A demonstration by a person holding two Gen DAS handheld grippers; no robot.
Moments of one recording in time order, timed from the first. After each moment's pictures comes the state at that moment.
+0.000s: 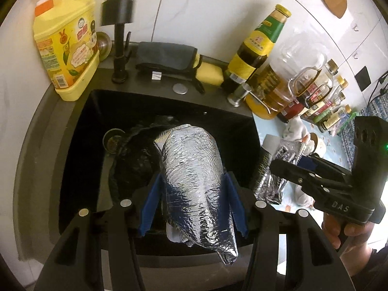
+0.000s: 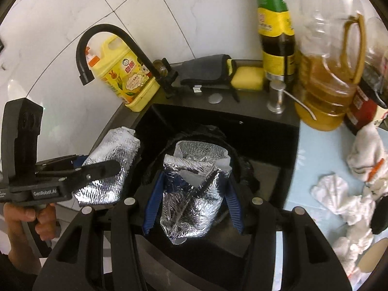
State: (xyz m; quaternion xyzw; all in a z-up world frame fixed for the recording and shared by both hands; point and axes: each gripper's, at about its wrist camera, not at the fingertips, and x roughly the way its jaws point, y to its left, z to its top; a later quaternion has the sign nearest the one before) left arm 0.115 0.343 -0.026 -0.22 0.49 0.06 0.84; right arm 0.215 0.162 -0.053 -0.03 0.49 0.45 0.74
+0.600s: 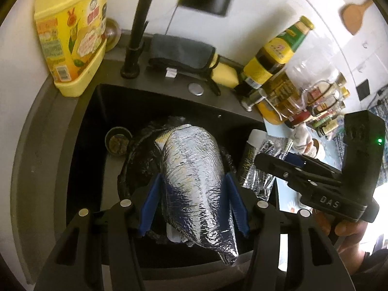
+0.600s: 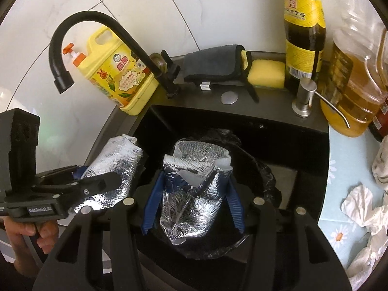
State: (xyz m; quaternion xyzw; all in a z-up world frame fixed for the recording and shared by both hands) left arm 0.125 0.397 -0.050 -0.26 0.50 0.04 0.82; right arm 0.226 0.225 -0.076 -0.03 0.52 0.43 0.73
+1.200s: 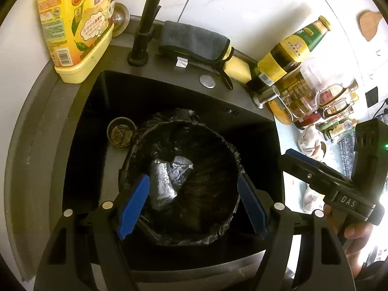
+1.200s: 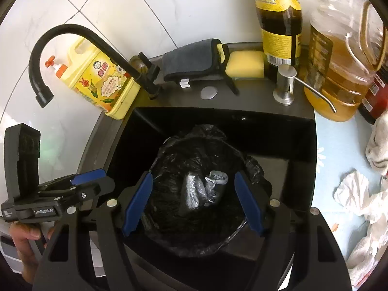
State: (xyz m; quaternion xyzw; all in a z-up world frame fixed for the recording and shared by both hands) left arm 0.131 0.404 -0.069 -0.28 0.52 0.05 0.81; right arm 0.239 0.205 -0.083 -0.01 0.54 0.40 0.74
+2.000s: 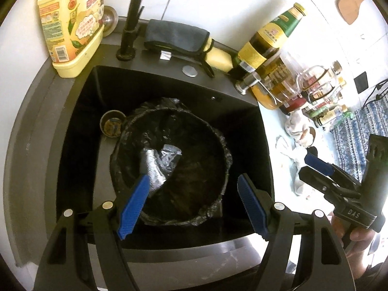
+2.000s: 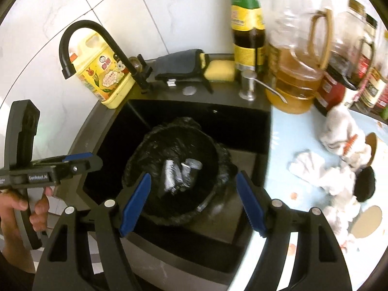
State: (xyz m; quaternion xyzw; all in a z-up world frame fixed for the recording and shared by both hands) left arm 0.106 0.369 -0.053 -0.27 0.52 0.03 0.81; right arm 0.196 0.139 -0.045 -0.06 0.50 0.37 0.78
